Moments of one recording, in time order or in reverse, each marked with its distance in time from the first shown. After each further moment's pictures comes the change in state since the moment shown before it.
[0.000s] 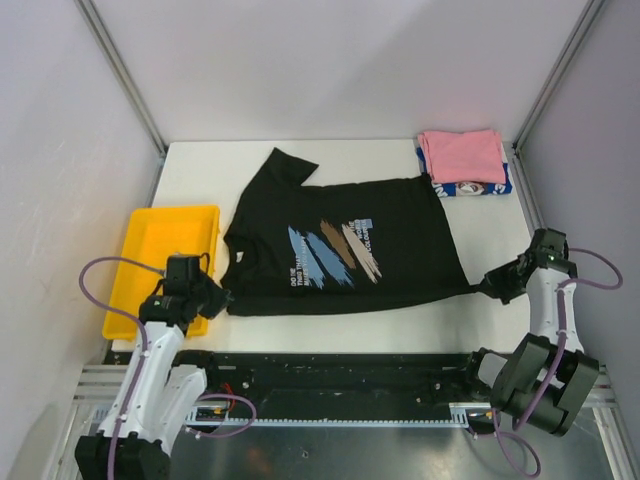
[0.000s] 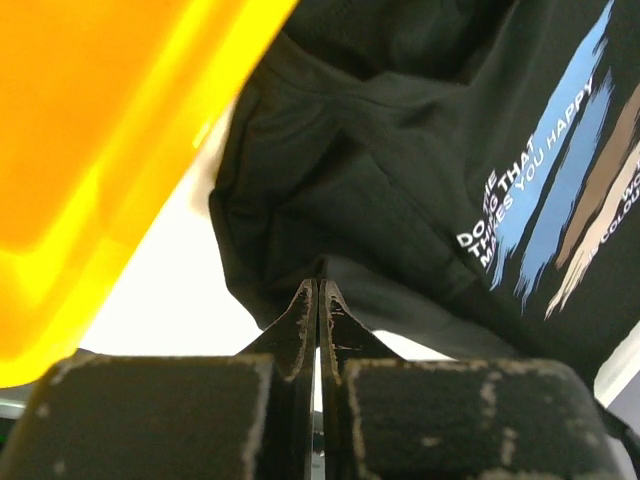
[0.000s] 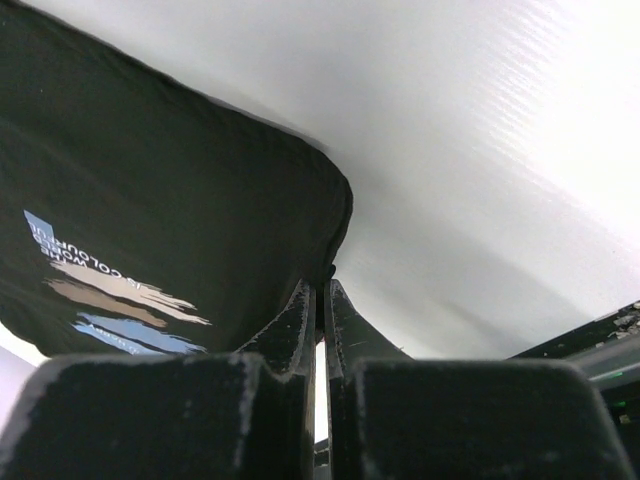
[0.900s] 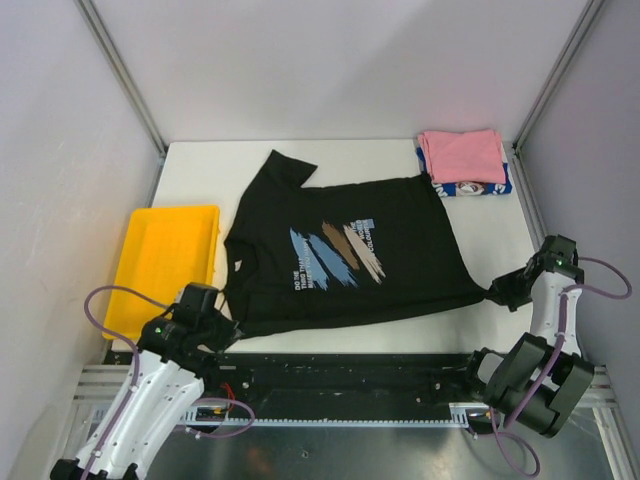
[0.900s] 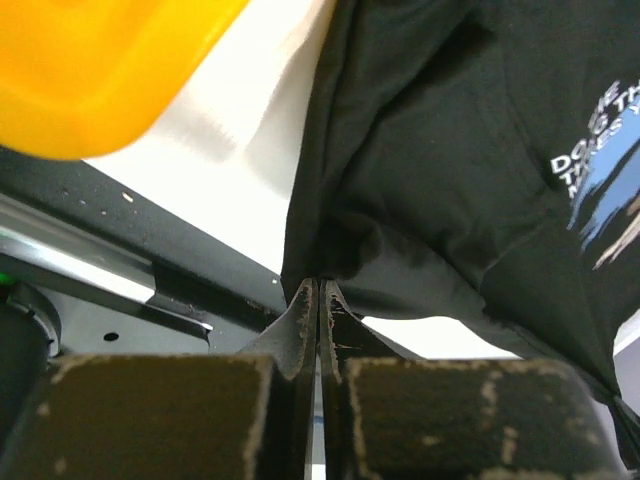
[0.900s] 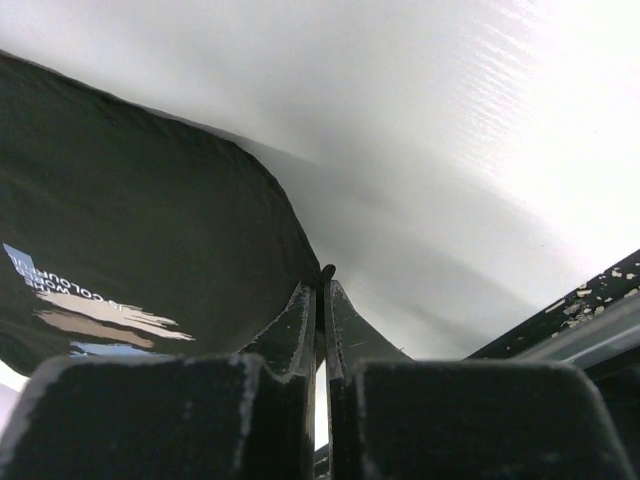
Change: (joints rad) left arm -0.303 -0.229 -0.100 -0.295 -0.059 -0.373; right arm -0.060 -0.017 -0.011 -0.036 0.043 -0.034
